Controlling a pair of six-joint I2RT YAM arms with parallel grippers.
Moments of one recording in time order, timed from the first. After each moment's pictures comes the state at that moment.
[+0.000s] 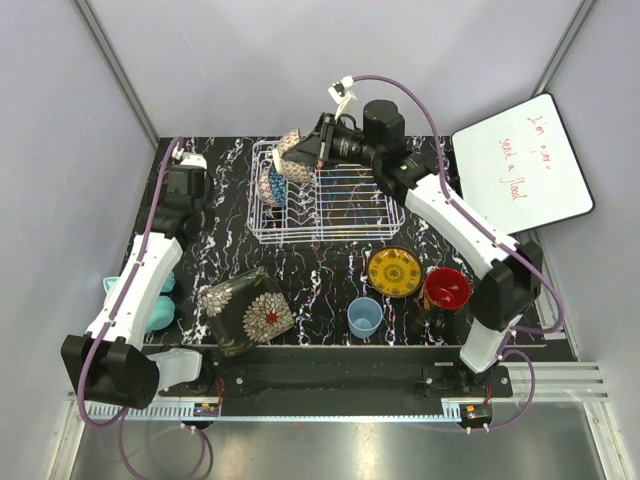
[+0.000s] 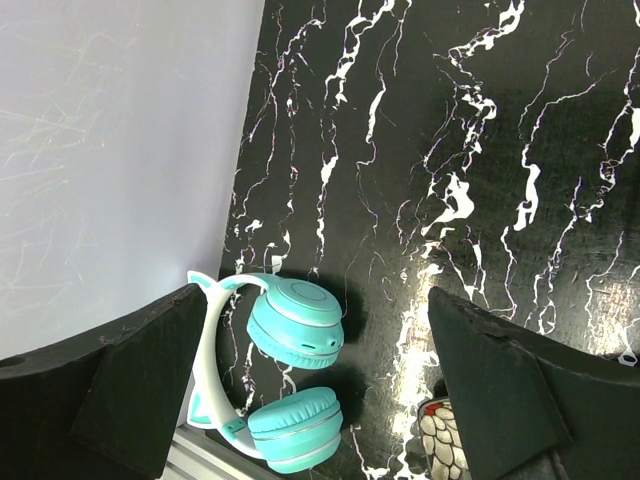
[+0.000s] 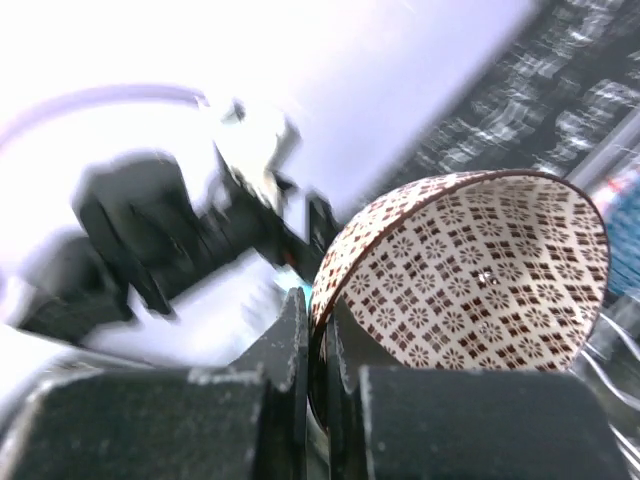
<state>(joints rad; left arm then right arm) -0.15 1.21 1.15 -0.70 -0.56 0.09 0.65 1.74 1.78 -0.16 -0.54 0.62</state>
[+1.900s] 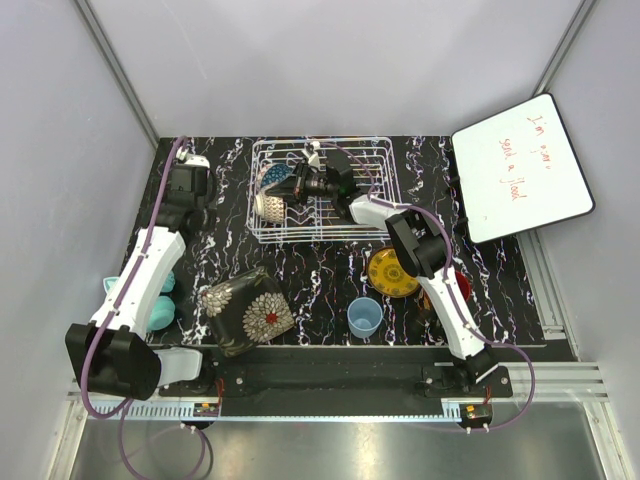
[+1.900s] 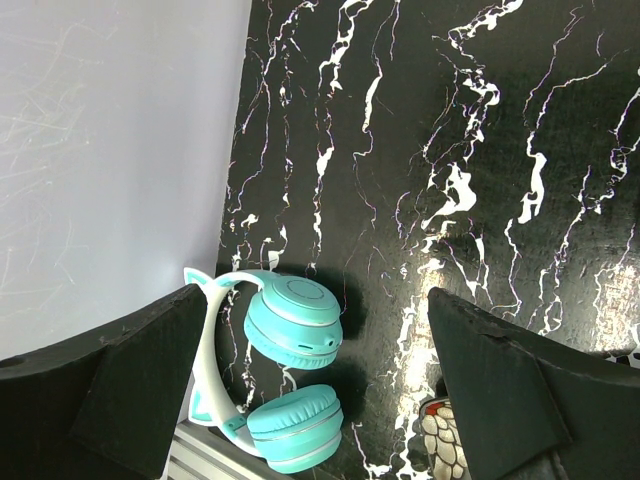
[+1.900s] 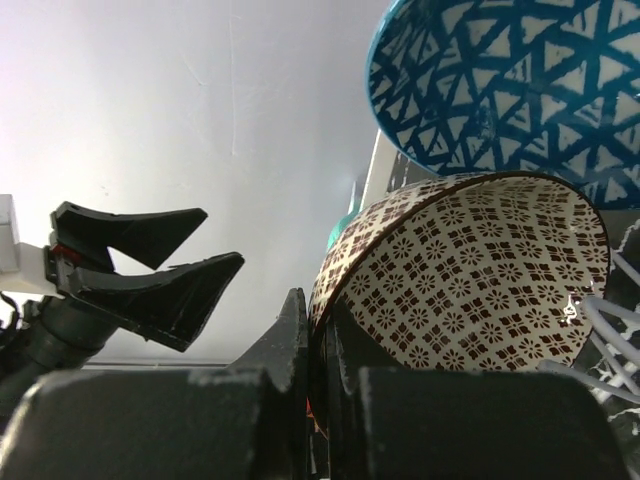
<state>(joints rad) -0.14 1.26 1.16 -0.71 -0.55 0.09 0.58 2.50 1.85 0.62 -0.80 1.35</state>
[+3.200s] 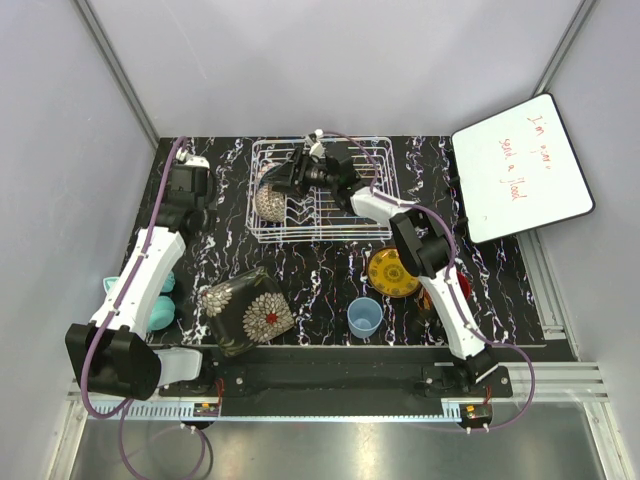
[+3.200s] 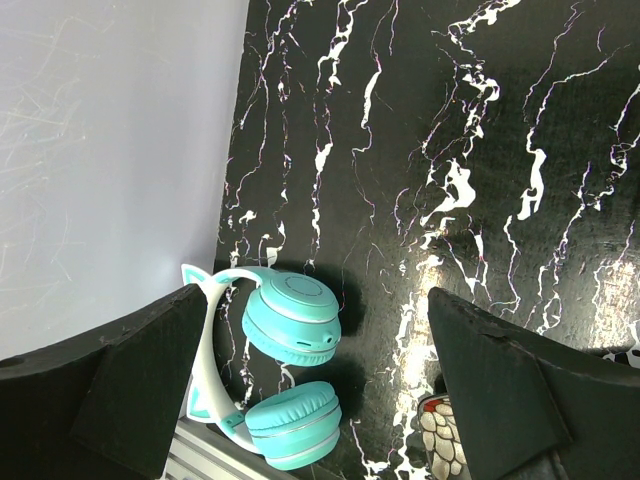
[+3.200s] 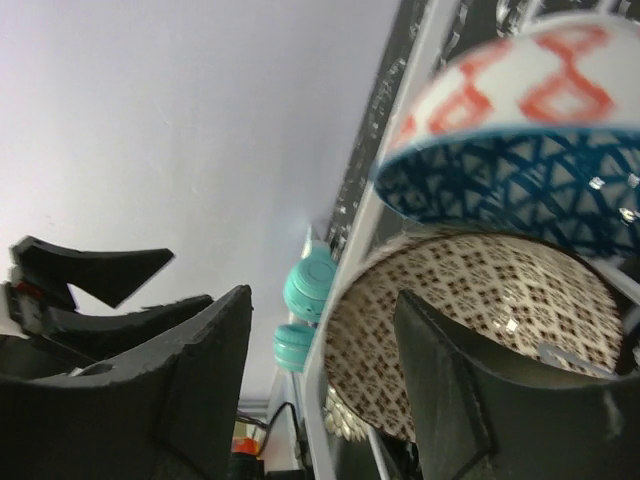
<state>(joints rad) -0.14 1.26 1.16 -0.72 -0.55 0.08 0.57 2.50 1.95 0.47 -0.70 1.17</state>
